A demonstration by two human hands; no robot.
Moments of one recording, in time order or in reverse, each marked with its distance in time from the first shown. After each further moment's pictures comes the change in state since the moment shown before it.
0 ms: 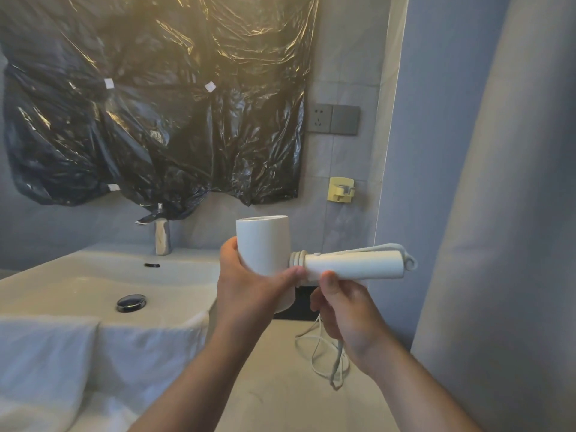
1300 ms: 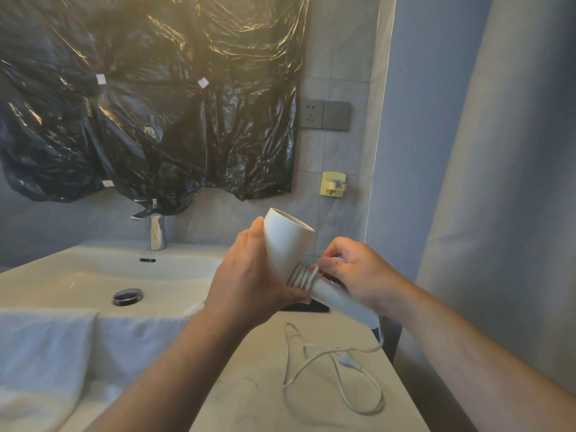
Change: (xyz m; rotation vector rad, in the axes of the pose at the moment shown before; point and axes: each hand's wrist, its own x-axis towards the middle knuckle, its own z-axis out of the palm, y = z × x) left_hand -0.006 0.011 -0.013 0.645 -0.276 0.376; right_hand 0.015 -0.047 -0.029 -0.772 -0.074 -0.049
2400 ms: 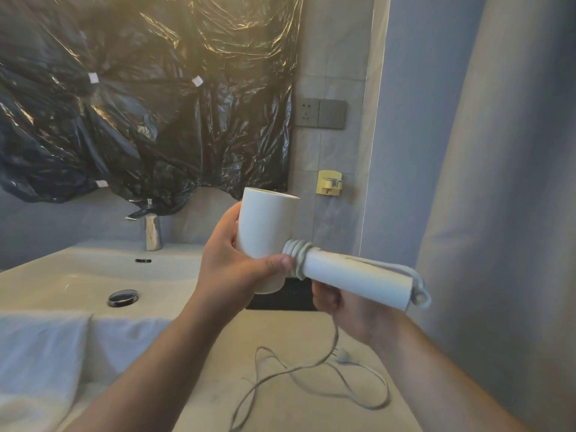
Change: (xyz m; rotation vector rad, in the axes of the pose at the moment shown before) left_hand 0.004 -0.003 -0.015 -0.853 0.082 0.016; right_hand -0.009 0.032 0.033 1.207 -0.155 0.018
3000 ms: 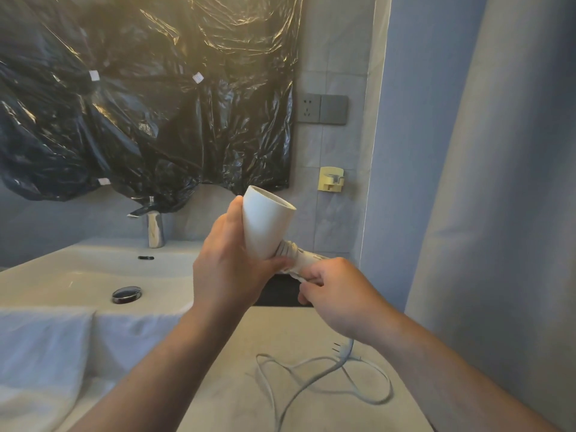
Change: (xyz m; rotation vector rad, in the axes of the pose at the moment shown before) left_hand -0.004 -0.002 0.010 0.769 0.201 0.044; right_hand -0.022 -0.021 0.050 -1.327 0.145 0.051
